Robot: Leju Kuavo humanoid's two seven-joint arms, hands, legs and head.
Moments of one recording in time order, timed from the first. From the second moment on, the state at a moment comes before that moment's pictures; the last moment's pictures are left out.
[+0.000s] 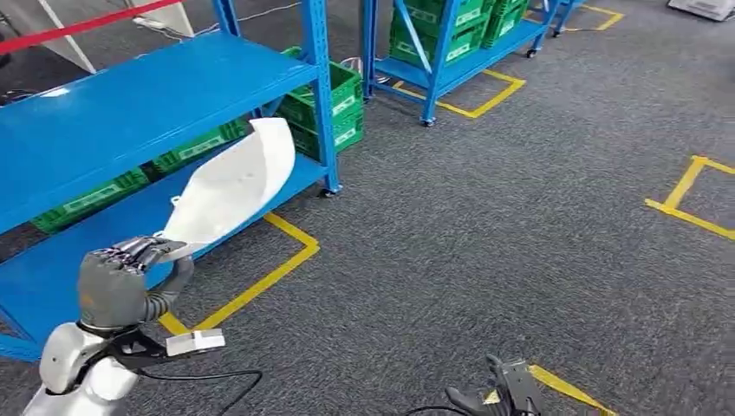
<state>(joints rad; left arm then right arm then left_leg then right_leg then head) 0.06 0.06 -0.11 -1.59 -0.92 0.64 -0.48 -0.12 0.18 -0.64 -0.28 0.64 0.05 -0.67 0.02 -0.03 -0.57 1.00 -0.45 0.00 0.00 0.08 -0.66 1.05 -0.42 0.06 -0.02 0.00</state>
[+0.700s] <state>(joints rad) 0.08 0.01 -0.10 -1.66 -0.69 0.52 -0.58 -0.08 0.15 -0.66 -0.26 0.62 -0.01 -0.54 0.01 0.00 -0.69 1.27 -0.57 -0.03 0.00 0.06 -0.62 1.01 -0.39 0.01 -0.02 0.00</state>
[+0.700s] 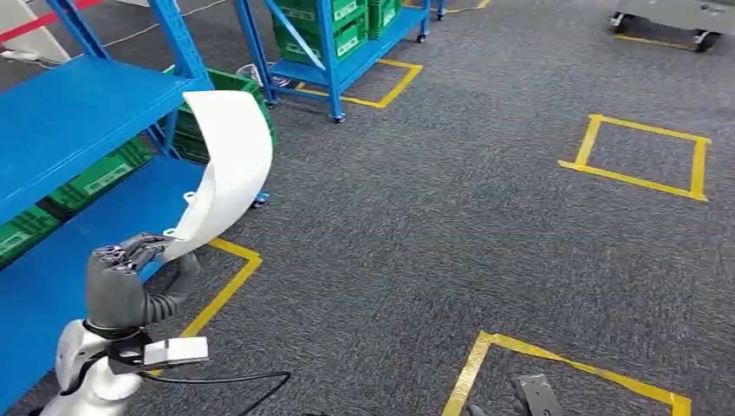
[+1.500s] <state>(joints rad) 0.09 -0.02 -0.01 -1.66 -0.56 0.47 -0.67 -0.11 0.17 -0.67 -0.25 0.67 -0.04 -0.55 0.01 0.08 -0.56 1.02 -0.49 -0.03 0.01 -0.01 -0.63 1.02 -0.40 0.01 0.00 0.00</state>
